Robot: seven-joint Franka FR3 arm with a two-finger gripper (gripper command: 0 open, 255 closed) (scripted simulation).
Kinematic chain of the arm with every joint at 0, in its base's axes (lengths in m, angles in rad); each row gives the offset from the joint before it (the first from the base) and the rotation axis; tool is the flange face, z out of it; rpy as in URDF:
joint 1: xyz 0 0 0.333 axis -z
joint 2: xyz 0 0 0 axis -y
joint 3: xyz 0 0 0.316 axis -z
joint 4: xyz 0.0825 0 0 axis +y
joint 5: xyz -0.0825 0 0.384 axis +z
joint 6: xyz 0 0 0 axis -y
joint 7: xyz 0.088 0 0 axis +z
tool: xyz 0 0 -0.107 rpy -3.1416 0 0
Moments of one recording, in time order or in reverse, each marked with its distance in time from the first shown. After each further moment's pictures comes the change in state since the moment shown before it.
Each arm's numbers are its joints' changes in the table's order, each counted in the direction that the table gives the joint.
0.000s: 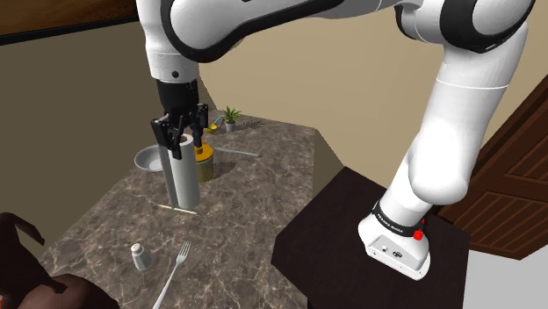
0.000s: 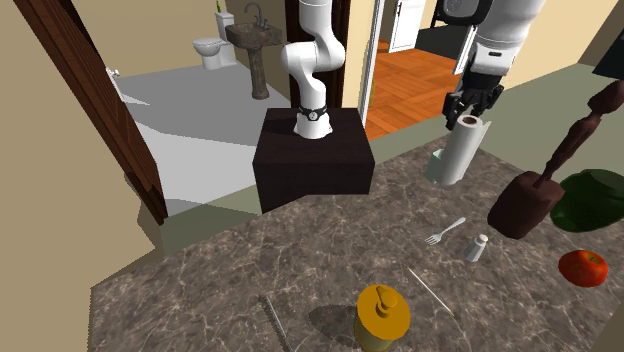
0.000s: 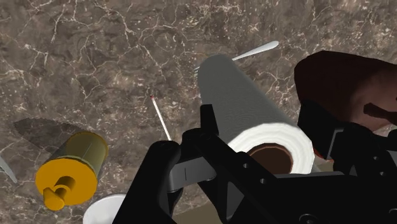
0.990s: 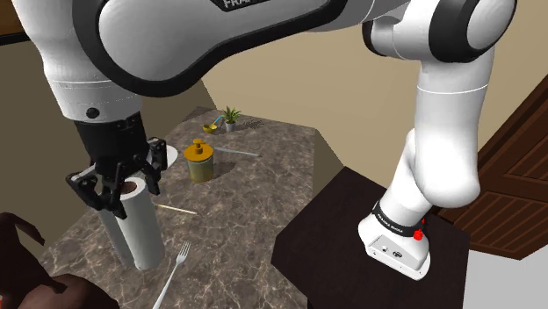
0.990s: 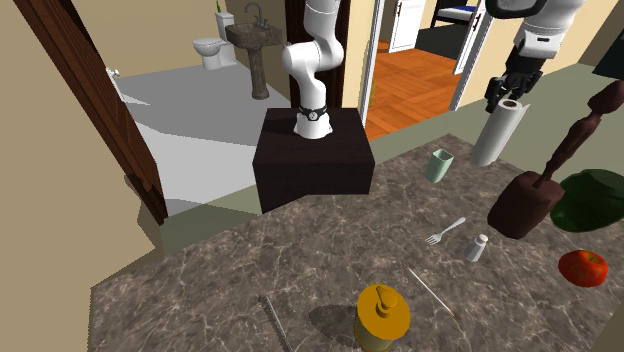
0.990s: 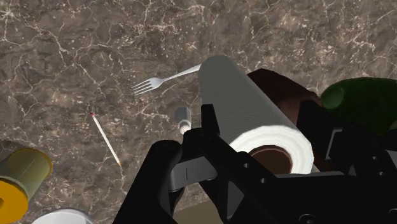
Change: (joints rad) arm -0.233 -0.173 -0.081 -0.216 -0.104 -0.041 -0.319
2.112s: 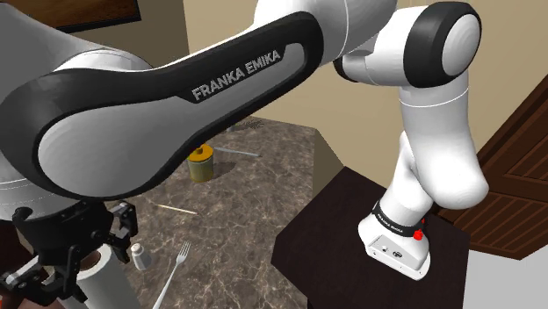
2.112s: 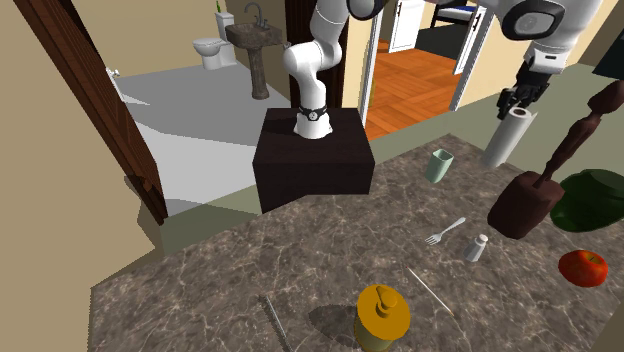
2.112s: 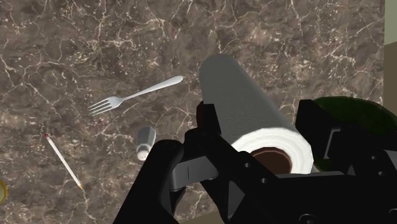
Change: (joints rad) arm -0.187 -0.194 0.002 -0.136 -0.105 0.052 -0.182
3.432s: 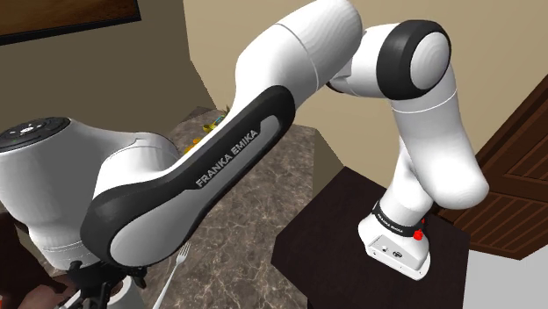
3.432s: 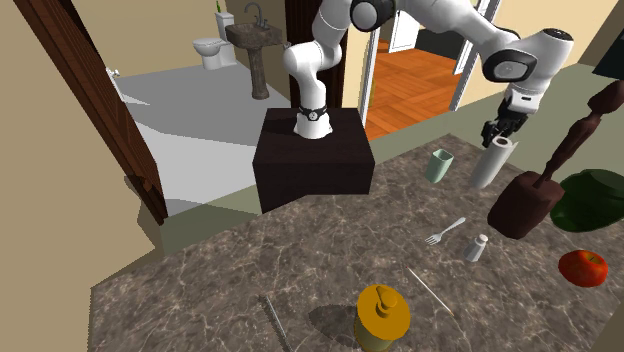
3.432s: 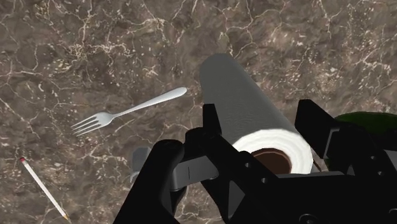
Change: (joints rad) arm -0.009 -0.097 0.036 0.128 -0.050 0.215 -0.013
